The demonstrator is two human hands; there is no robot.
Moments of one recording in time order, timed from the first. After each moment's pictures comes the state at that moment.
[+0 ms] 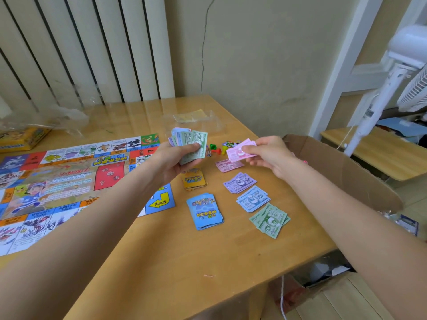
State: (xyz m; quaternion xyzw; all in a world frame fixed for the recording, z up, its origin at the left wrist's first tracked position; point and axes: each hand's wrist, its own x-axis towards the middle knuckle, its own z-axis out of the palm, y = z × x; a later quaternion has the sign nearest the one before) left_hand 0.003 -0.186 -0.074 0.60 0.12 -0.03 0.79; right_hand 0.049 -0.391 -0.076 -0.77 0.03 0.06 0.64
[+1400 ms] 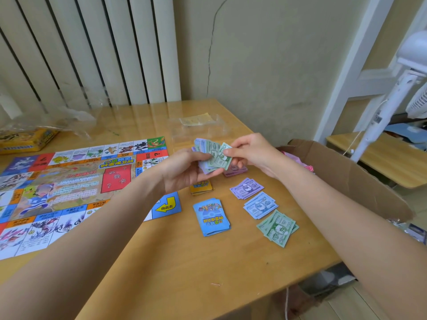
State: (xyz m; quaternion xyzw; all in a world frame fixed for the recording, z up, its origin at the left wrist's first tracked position) left_hand -0.008 -0.191 -0.067 0.52 0.05 -0.16 0.83; right_hand 0.047 -0.355 -0.062 -0.79 -0.13 0.12 0.59
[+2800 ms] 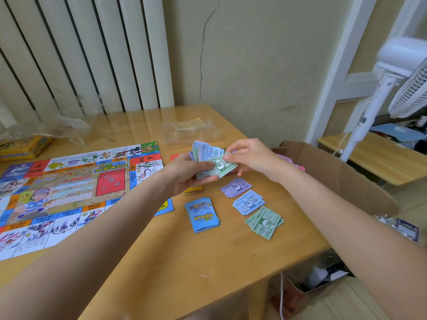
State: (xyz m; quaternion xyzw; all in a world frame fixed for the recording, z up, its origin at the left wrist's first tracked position) left_hand -0.019 -0.217 -0.066 0.63 0.09 -0.11 0.76; right_hand 0.027 -0.383 -0.060 -0.82 -0.16 0.11 0.54
